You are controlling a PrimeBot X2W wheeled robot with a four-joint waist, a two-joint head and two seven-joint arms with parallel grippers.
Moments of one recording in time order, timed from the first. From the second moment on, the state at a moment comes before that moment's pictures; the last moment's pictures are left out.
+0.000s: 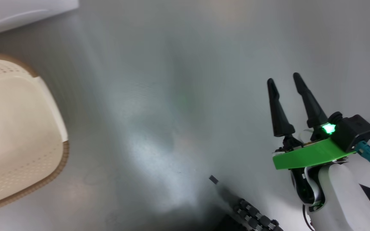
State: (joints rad) left arm -1.55 0.66 -0.08 0.91 -0.28 -0.03 -0.12; right arm -0.34 -0.04 0.13 0.14 0.30 0.12 -0.25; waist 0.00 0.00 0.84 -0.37
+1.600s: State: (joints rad) left arm 0.00 0.22 -0.10 0.12 -0.42 0.20 -0.25; right arm 0.02 -0.10 -0.04 0.07 0.16 0.12 -0.10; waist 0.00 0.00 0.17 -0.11
